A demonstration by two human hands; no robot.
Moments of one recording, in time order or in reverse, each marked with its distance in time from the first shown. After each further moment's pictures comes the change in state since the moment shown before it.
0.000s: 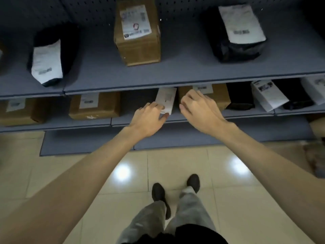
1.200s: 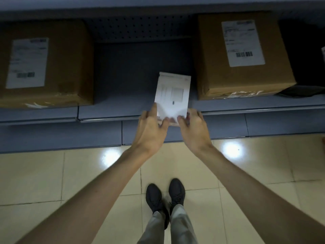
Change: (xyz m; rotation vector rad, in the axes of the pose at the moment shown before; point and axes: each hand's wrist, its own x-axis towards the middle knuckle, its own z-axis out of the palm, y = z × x) left_hand 0.093 -0.096 0.224 -0.625 0.004 -0.303; right_hand 0.041 0.015 0.293 0.610 -0.105 0.703
